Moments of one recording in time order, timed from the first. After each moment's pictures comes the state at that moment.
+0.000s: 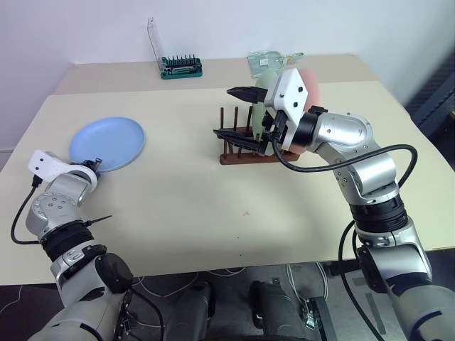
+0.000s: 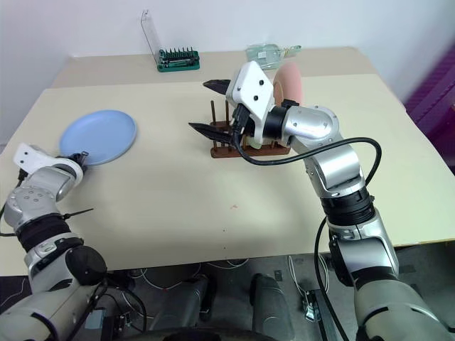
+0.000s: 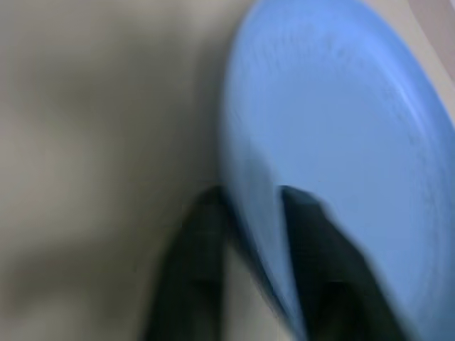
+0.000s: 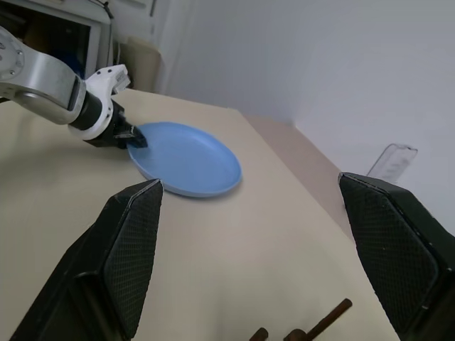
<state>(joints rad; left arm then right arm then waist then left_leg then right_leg) -0.68 0.32 0.86 0.34 -0.69 0.80 0.33 -0.82 -0.48 0.17 -0.13 0.32 0.35 0.82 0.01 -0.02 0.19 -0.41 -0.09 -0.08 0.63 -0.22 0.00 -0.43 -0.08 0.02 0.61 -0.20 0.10</state>
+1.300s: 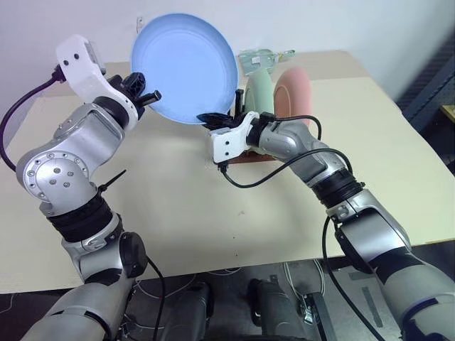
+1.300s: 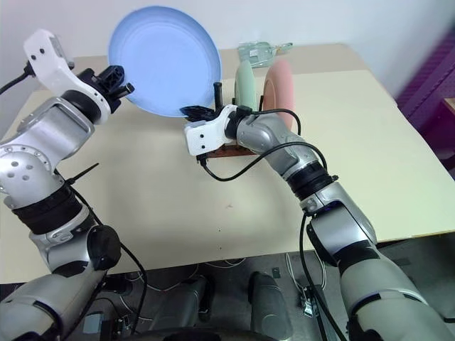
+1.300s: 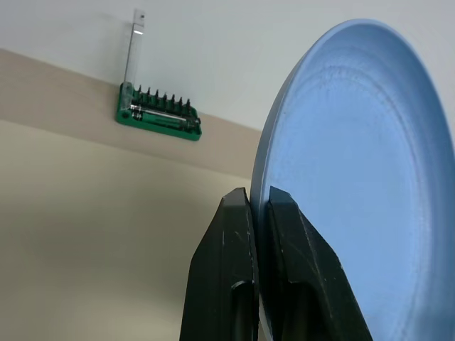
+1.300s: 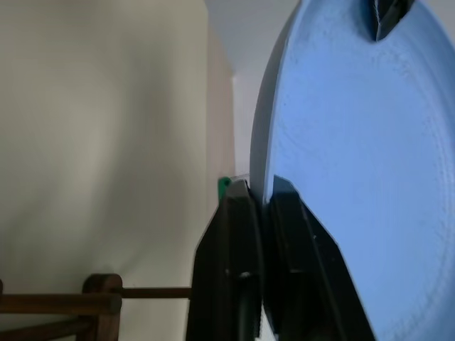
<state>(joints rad) -0.86 0.28 0.51 -0.35 -0.92 1.18 0.41 -1.04 -0.37 0.46 0.49 -0.56 -0.46 0.42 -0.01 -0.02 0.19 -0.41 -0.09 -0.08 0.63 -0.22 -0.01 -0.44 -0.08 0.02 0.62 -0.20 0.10</state>
